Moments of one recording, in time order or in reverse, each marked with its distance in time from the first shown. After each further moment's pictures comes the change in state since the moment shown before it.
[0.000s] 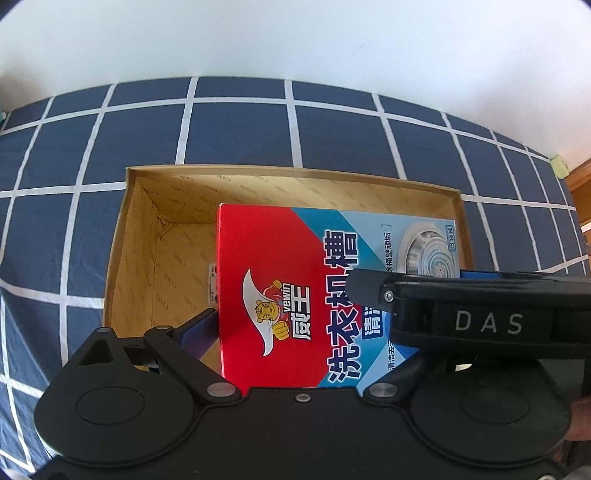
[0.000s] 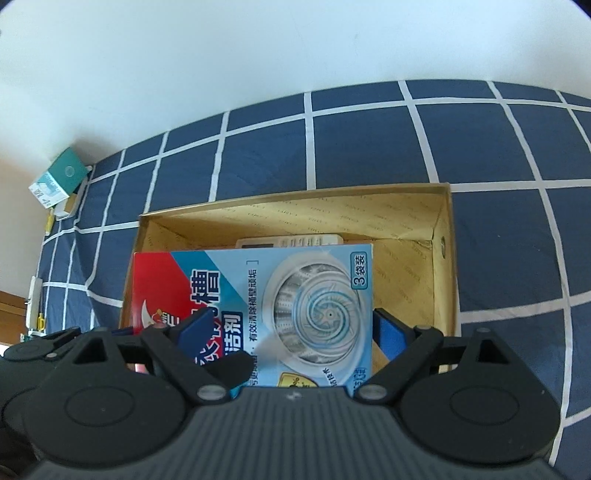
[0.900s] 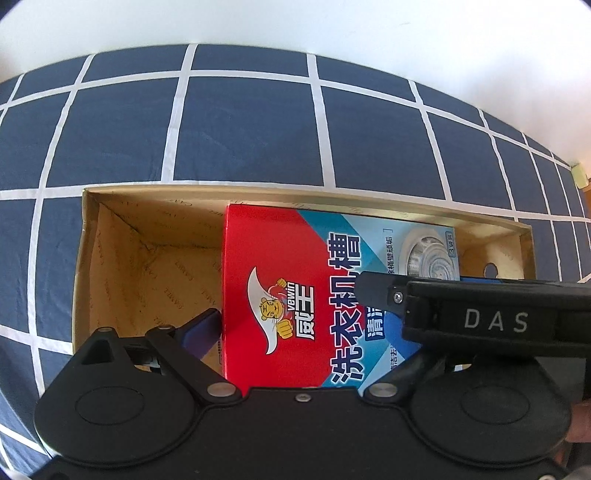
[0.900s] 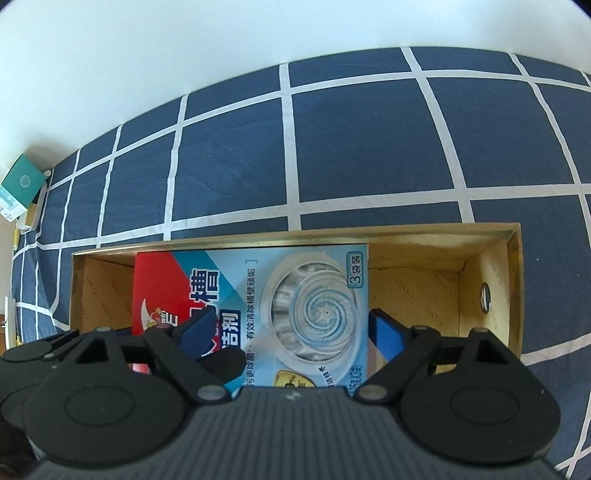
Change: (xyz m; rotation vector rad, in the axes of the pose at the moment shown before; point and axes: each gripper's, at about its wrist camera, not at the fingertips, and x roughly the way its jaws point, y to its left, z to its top) left arm 0.067 0.045 0.052 -0.029 0.091 -0.043; right arm 0.081 -0.007 0.044 0.058 0.087 -0.045
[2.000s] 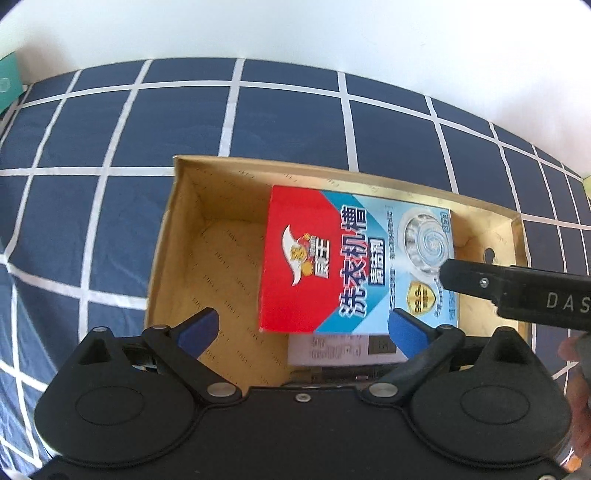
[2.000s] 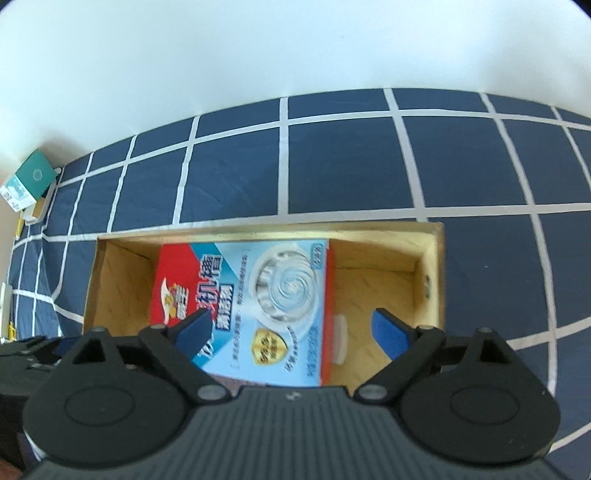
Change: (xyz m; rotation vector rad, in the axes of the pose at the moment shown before) left arm -0.057 -0.012 -0.046 -0.055 -0.059 0.105; right arm -0.062 -0.002 -0.028 -0.065 -0.094 -0.051
